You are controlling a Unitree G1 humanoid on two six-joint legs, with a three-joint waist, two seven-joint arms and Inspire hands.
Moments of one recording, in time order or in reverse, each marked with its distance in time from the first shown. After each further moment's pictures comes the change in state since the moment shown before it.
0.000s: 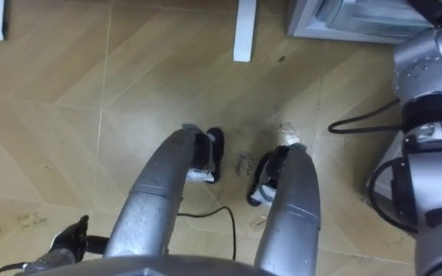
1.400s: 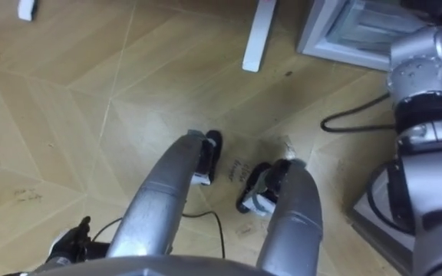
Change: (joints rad) left arm 0.141 0.069 -0.044 -0.232 -0.077 0.016 0.020; right arm 0.051 0.011 0.087 0.063 0.152 -0.109 0.118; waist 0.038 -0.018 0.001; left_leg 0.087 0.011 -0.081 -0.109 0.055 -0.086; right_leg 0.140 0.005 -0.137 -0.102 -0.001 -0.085
